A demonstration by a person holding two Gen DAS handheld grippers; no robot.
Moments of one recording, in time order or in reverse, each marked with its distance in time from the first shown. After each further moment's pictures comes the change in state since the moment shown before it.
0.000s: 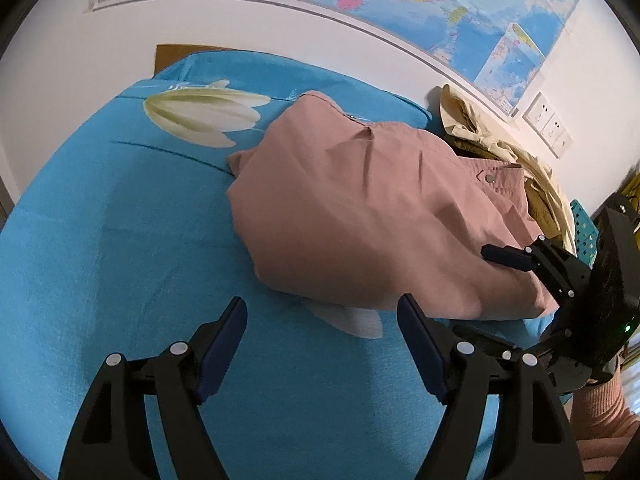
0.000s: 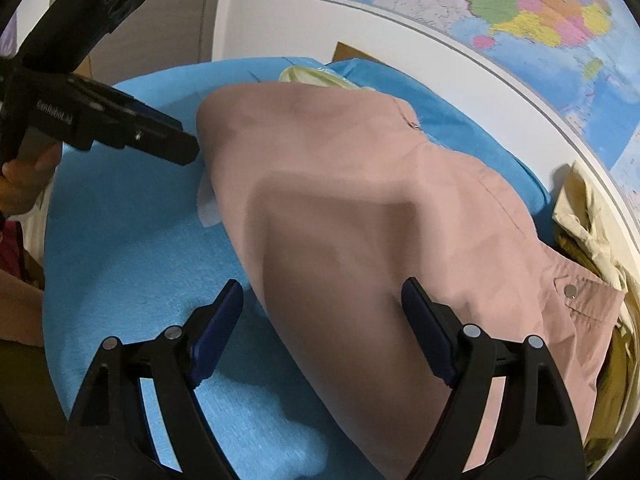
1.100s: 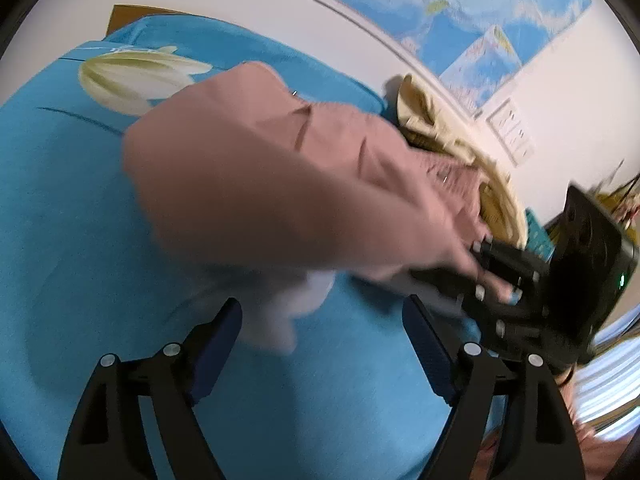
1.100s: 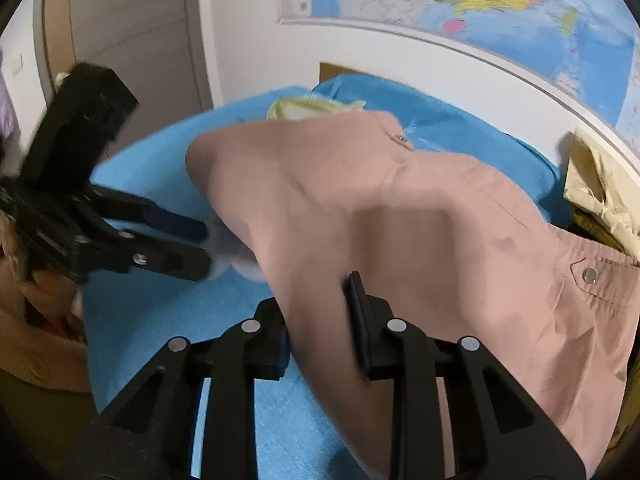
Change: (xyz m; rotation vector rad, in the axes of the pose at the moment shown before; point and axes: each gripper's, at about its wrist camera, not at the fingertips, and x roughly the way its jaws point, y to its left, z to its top) left arm 0.031 -0.025 0.010 -0.095 0.052 -0.251; right arm -0.010 -0.046 0.016 0.190 -0.057 0.157
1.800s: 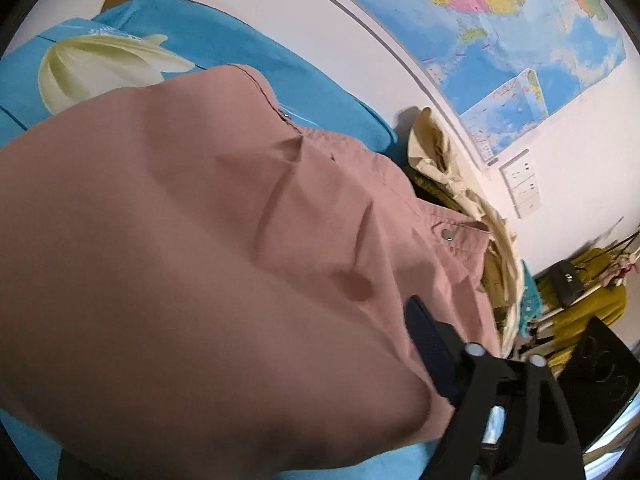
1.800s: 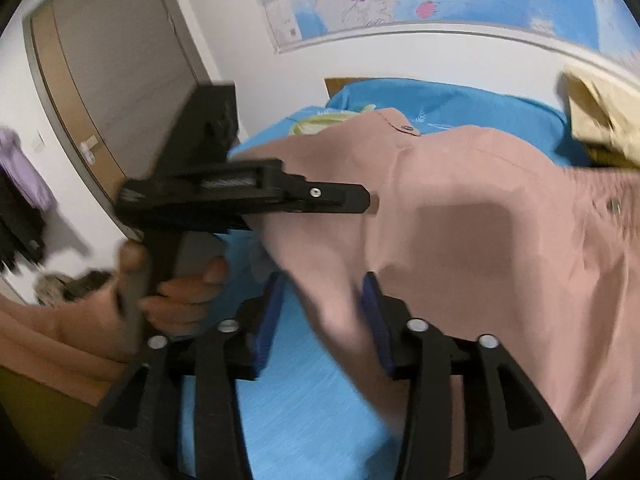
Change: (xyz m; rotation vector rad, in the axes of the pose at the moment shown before) left arm 0.053 -0.004 0.046 -0.118 -0.053 -0.023; right arm -0.048 -0.023 -0.032 0.257 -0.091 0.225
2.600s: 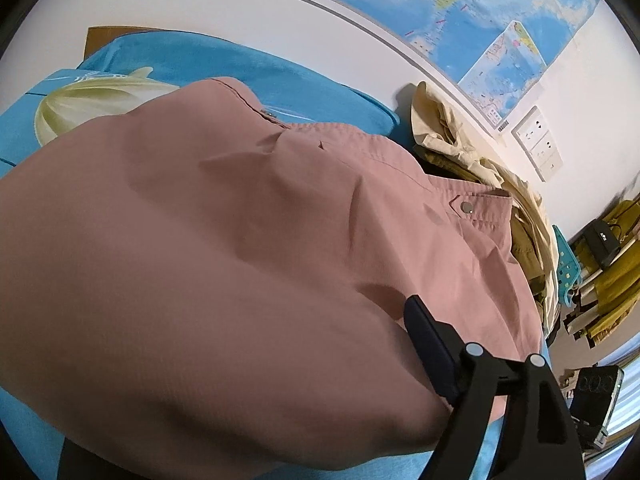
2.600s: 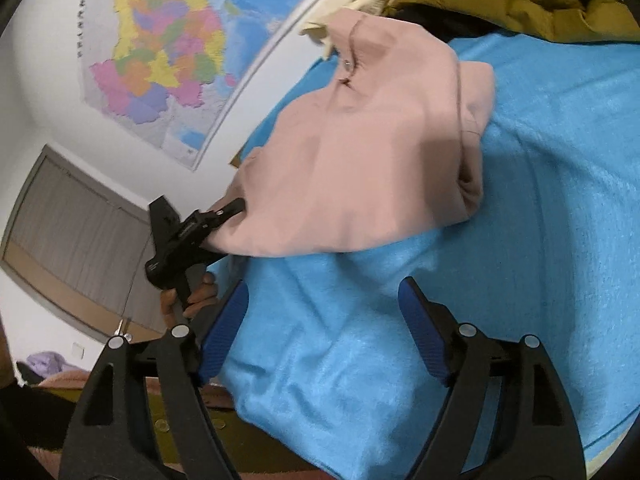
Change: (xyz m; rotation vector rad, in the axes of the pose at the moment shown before) left arm 0.006 -0.019 -0.008 0.149 -0.009 0.120; right arm -0.113 -0.082 -0.137 0.687 -0.210 -0.021
